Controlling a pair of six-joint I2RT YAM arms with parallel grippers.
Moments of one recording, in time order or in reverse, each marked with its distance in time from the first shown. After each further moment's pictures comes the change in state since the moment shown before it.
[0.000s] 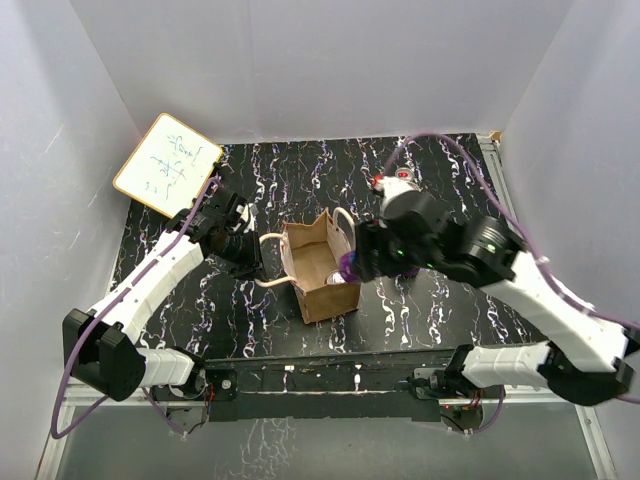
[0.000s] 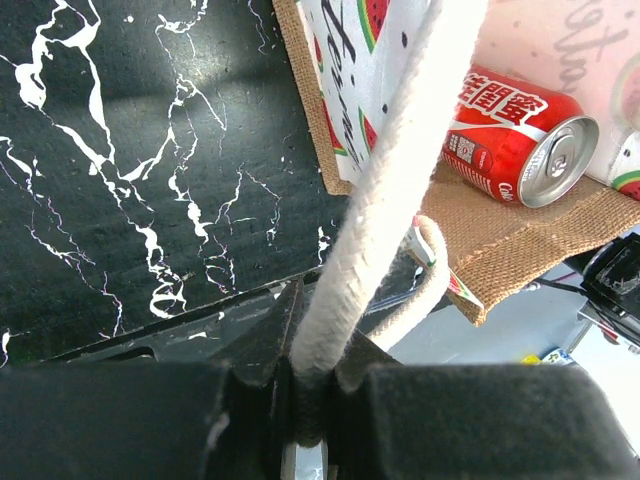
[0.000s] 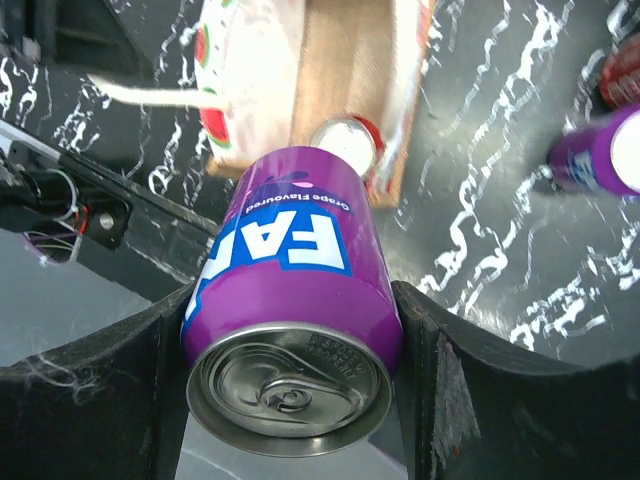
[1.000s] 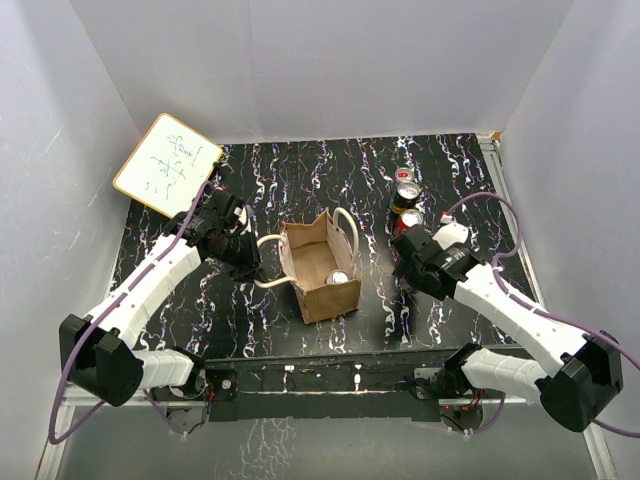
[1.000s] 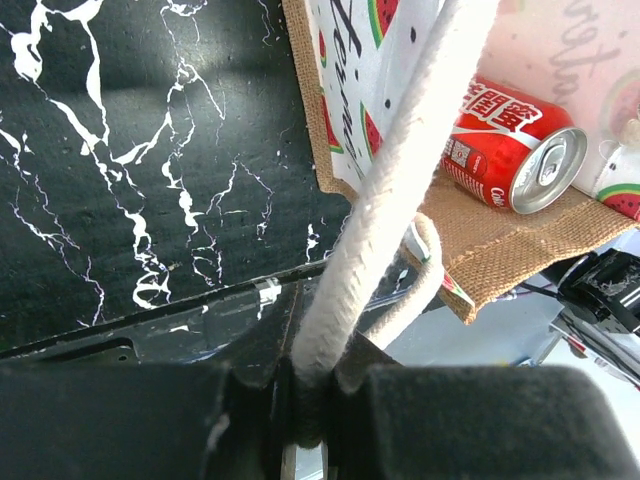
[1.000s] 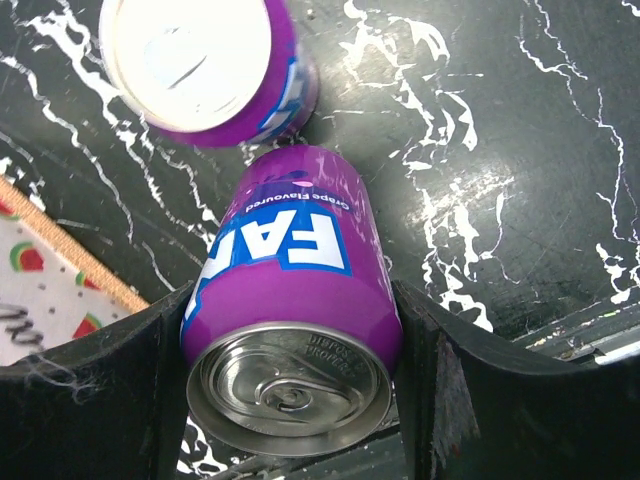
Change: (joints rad) left arm 0.000 -0.012 -0.004 -0.010 -0.008 -0.064; right arm -0.286 -0.126 -0.692 0.162 0.368 0.559
